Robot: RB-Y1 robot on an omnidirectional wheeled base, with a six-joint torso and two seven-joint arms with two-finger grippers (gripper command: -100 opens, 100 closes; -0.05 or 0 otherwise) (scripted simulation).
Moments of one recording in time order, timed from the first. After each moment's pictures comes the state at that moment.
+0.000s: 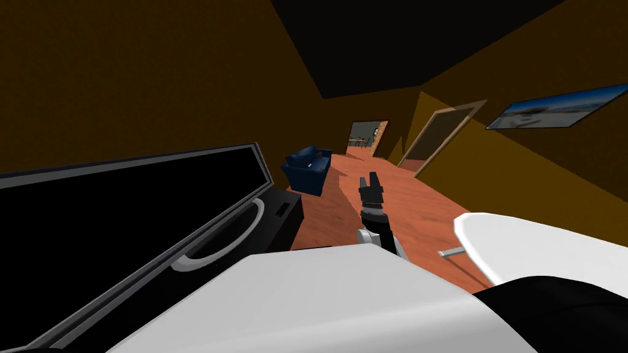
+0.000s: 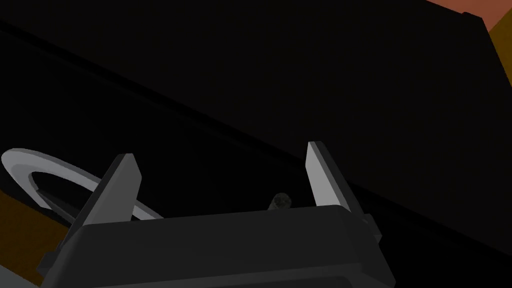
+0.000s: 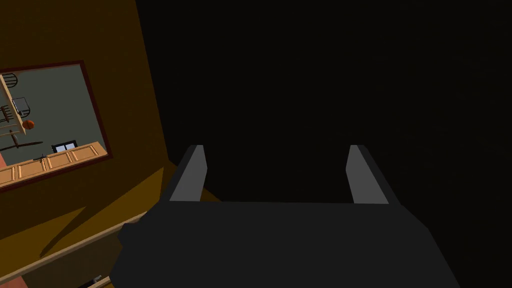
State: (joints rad) left arm 0.81 0.68 -0.34 -1.38 0.47 -0.03 -0.05; right arm 0.50 0.02 -0.01 -2.26 0.07 -0.52 0.05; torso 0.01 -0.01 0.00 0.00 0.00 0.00
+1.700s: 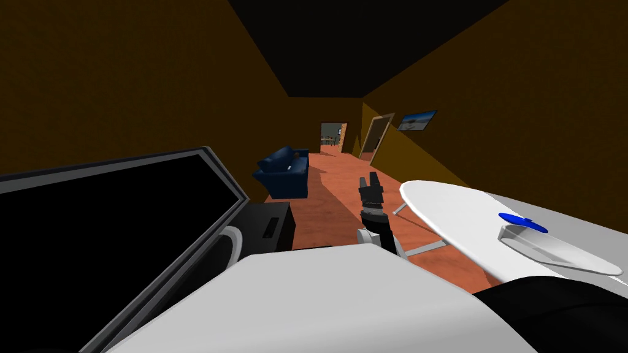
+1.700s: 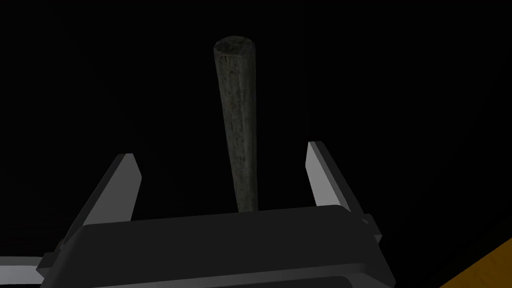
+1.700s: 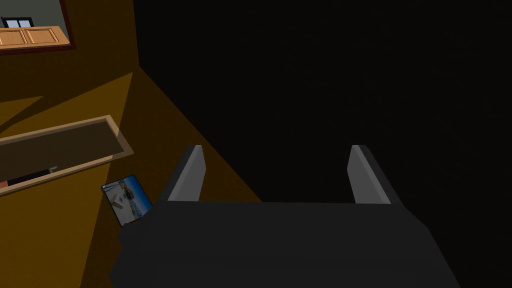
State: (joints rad) left arm 0.84 0.66 -0.46 -1.08 0.53 0.07 -0.05; right arm 0.50 0.02 -0.01 -2.26 0.07 -0.52 0.05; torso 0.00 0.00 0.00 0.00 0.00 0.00
